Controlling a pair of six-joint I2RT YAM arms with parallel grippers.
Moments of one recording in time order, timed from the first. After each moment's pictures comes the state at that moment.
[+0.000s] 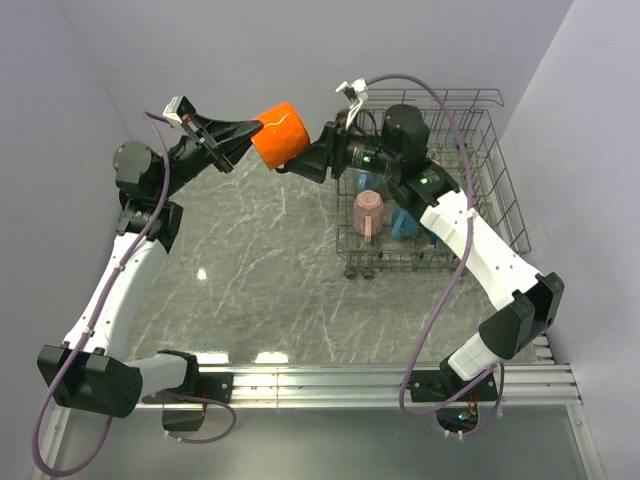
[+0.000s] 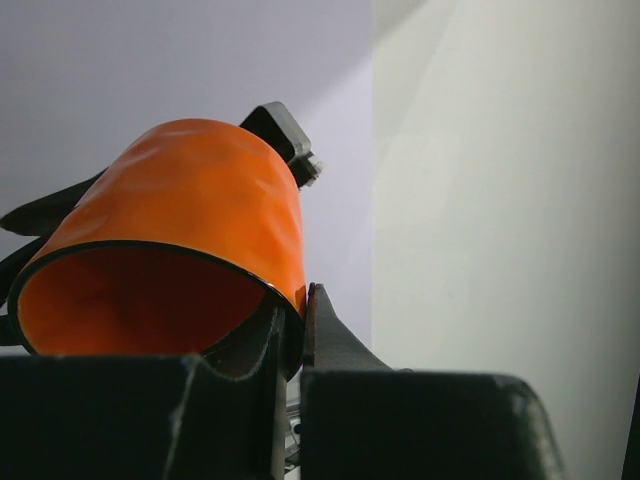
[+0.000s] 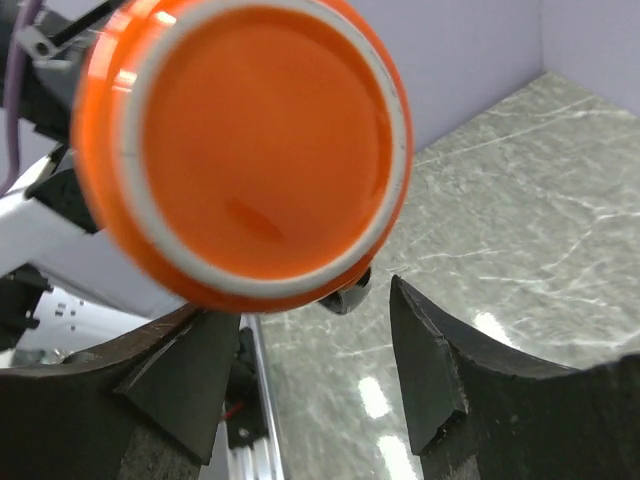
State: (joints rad) left arm -0.18 1.20 1.25 0.40 0.71 -1.96; right arm 0.57 1.55 1.68 -0.12 -0.69 0.47
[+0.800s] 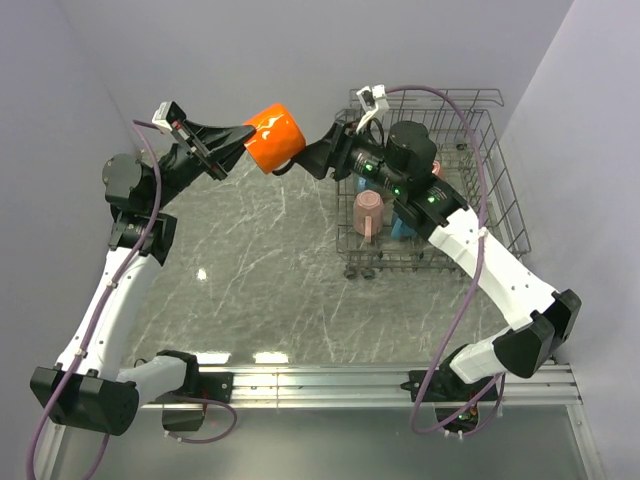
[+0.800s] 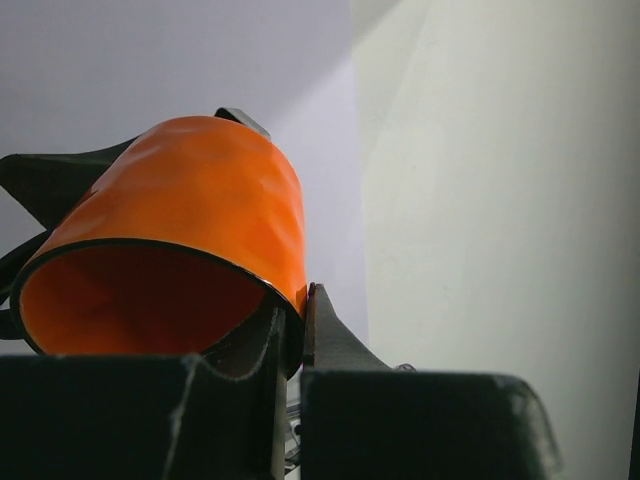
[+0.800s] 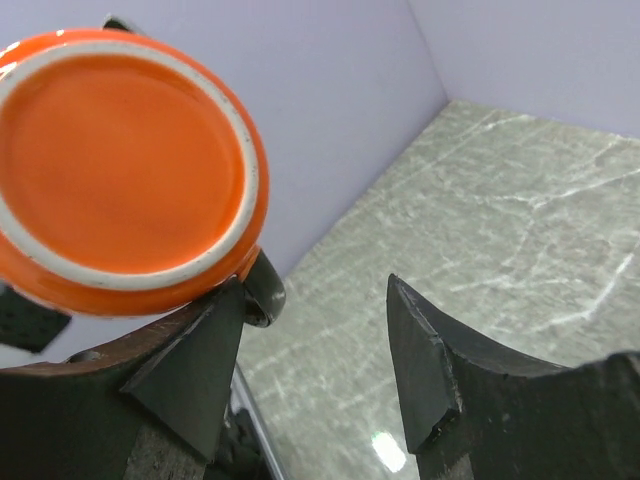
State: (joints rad) left arm -0.18 1.12 1.20 0.38 0.68 -1.96; right arm 0.64 1.44 1.56 -0.09 -0.31 0.57
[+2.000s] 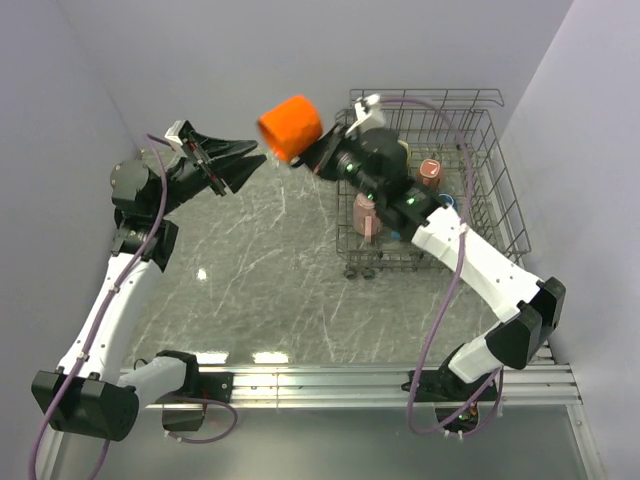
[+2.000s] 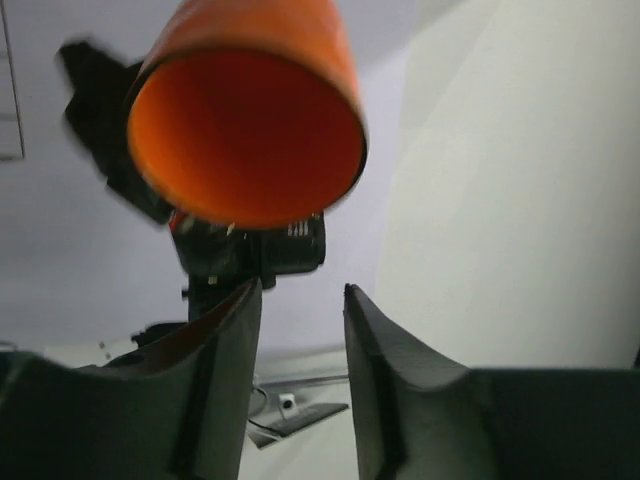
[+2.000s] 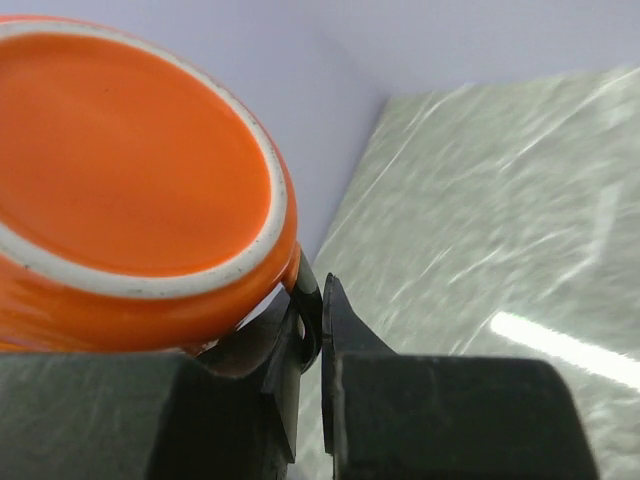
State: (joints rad) left arm -0.16 1.09 1.11 0.33 0.74 -1.97; right arm 0.74 1.50 1.56 -0.13 0.04 0.78
